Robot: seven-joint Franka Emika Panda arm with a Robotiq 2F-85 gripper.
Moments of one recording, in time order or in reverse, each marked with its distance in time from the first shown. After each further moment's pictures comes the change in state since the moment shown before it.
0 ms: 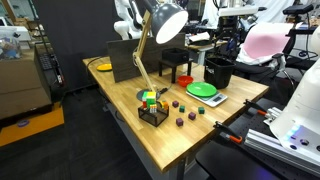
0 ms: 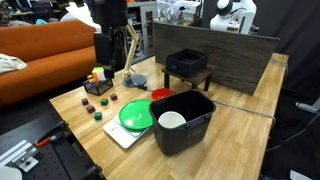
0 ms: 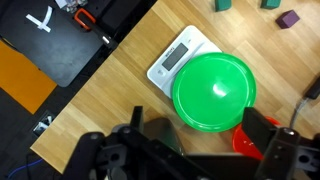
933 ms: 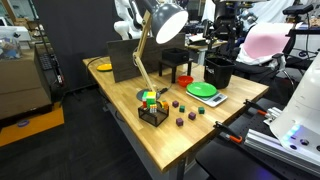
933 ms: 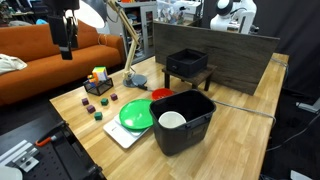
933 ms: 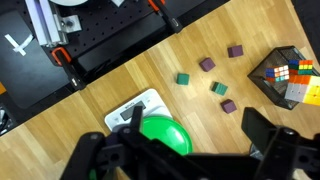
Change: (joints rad) arm 0.205 -0.236 0.076 -0.095 0.168 -0.160 -0.095
